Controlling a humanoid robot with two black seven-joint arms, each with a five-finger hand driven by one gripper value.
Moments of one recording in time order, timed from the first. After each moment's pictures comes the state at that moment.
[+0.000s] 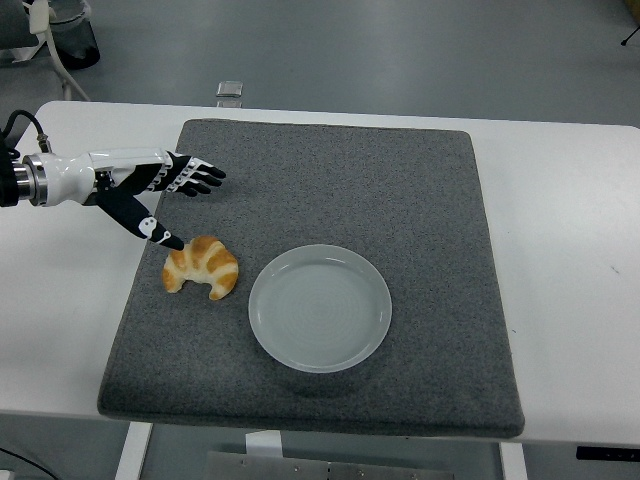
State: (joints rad) left arm -1.00 1.03 -0.17 -1.40 0.77 -0.39 -0.21; right arm 0.07 0.00 -0.15 0.13 0.03 -0.02 -0.06
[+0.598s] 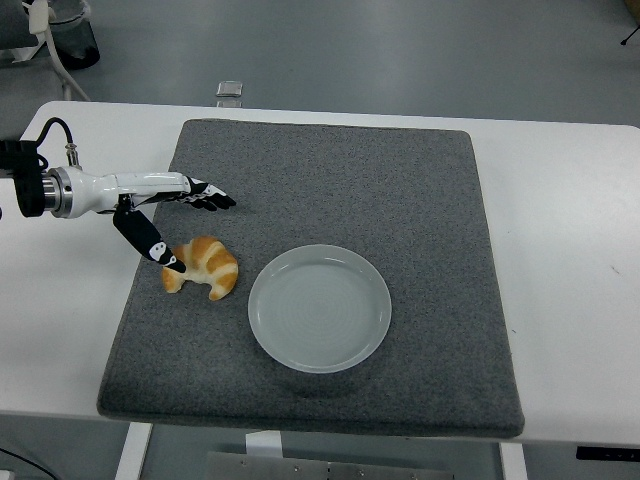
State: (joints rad) left arm -1.00 0.95 -0.17 -1.40 1.04 -0.32 -0.20; right arm 0.07 0.00 -0.15 0.13 0.03 -0.02 -0.06
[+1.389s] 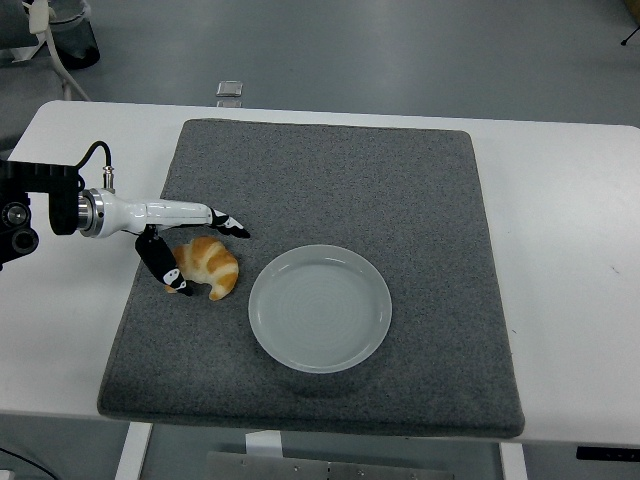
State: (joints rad) left arm -1.00 0.88 -0.13 -1.40 1.27 -0.28 -0.19; right arm 0.07 0.00 -0.15 0.13 0.03 -0.02 -0.06
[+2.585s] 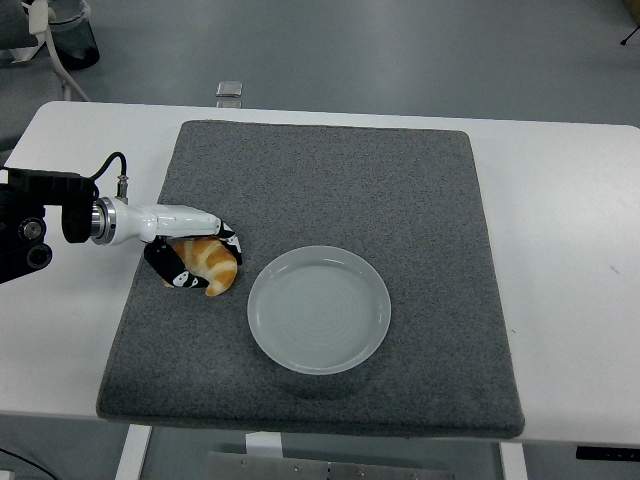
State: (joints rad) left arm -0.98 0.85 -0.13 -1.40 1.39 -0.24 -0.20; right arm 0.07 0.00 -0.15 0.13 0.03 -0.02 -0.06
